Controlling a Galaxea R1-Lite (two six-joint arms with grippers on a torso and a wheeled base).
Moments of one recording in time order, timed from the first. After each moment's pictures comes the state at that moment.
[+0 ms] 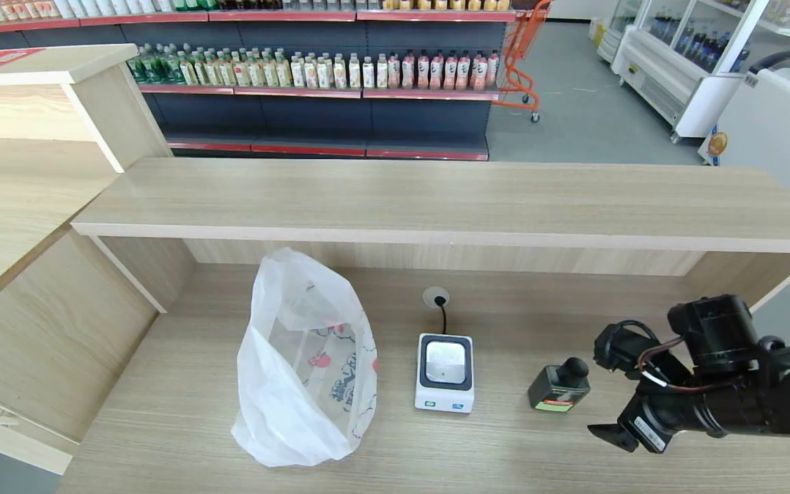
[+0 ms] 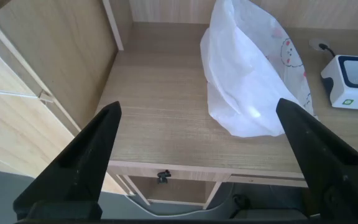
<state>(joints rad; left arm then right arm) 0.00 0.00 0.00 0.00 0.01 0.01 0.18 1.75 -0.55 -0.33 0.03 -0.62</state>
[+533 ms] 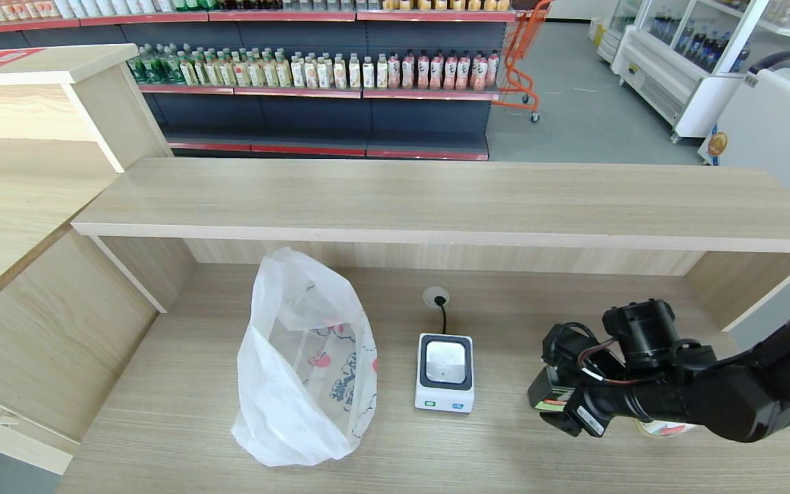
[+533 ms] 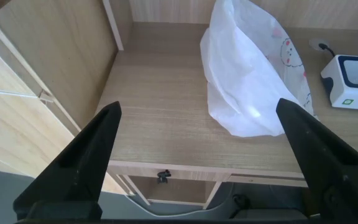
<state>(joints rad) 0.00 0.00 0.00 0.00 0.01 0.01 0.28 1.97 -0.63 -0.53 0.04 -0.62</state>
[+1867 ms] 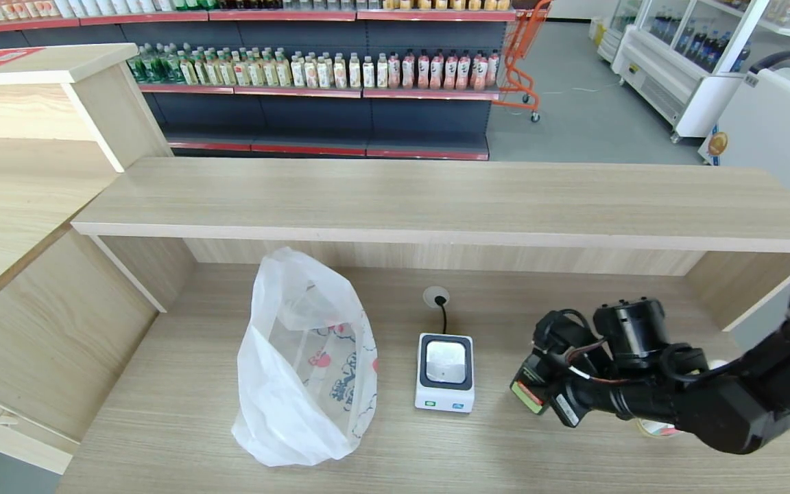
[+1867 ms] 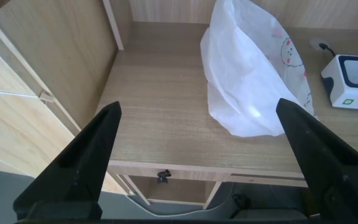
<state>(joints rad) 0.00 0.00 0.00 0.00 0.01 0.01 0.33 1.94 -0.60 -0.65 0.08 -0.40</state>
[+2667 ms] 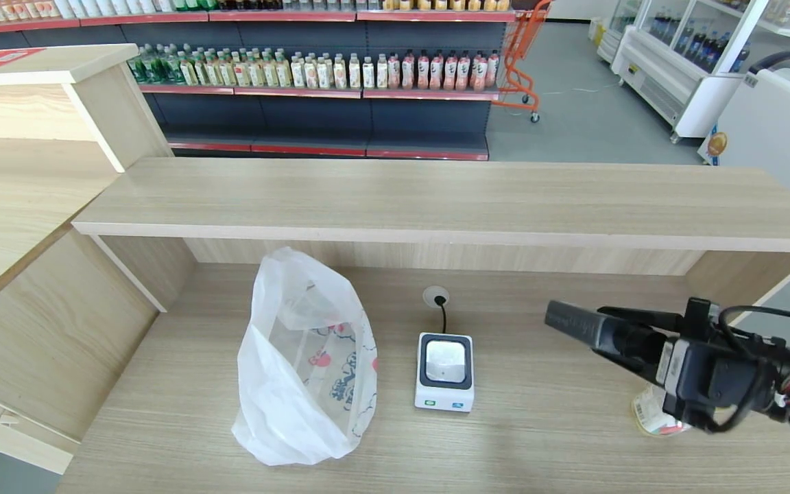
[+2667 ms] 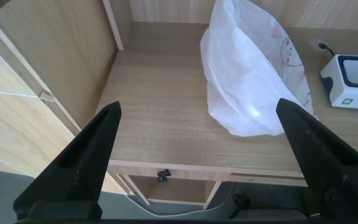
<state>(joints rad) 0.00 0.00 0.00 0.00 0.01 0.01 0.21 1.42 -0.38 -0.79 0.46 -1.33</state>
